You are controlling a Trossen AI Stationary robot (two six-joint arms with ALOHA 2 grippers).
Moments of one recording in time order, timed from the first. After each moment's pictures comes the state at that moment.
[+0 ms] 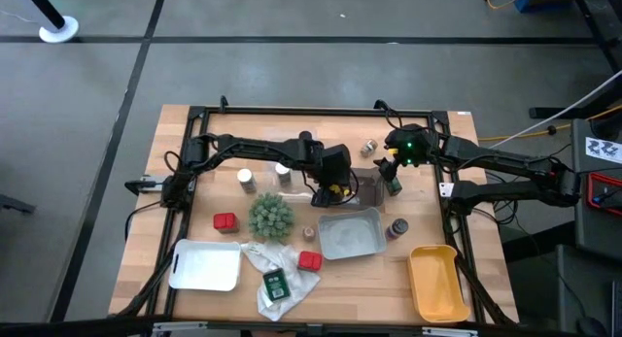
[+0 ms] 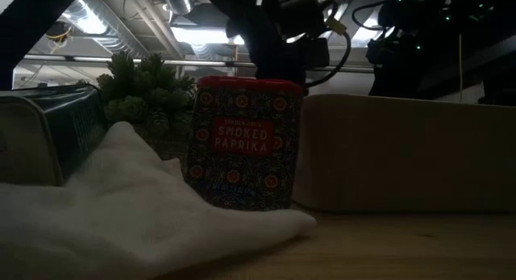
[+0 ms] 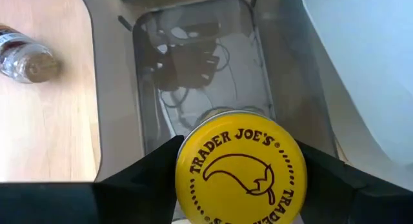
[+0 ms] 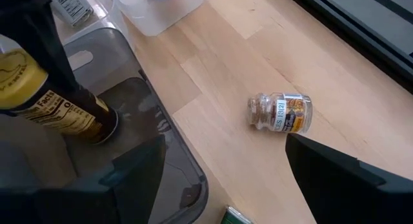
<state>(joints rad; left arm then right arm) 0.11 2.12 1.74 -0.68 0.06 0.34 -0.41 1.00 0.69 -0.50 0.07 0.21</state>
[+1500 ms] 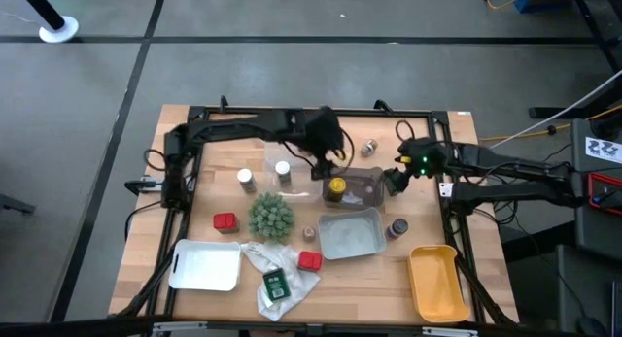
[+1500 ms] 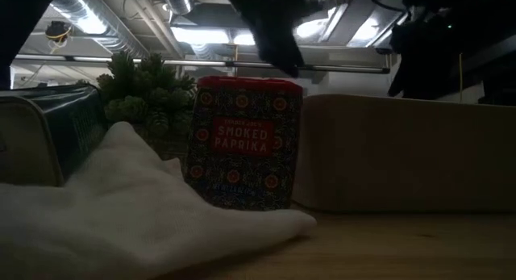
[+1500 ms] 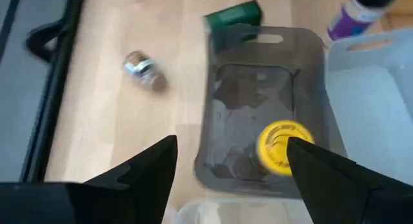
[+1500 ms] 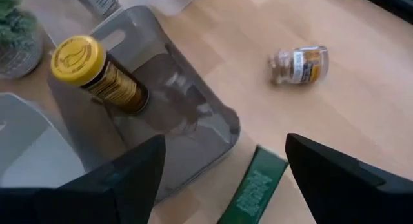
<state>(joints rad) 0.21 1.93 1.85 -0.81 0.05 0.19 -0.22 0.83 0.69 -0.71 0.13 0.46</state>
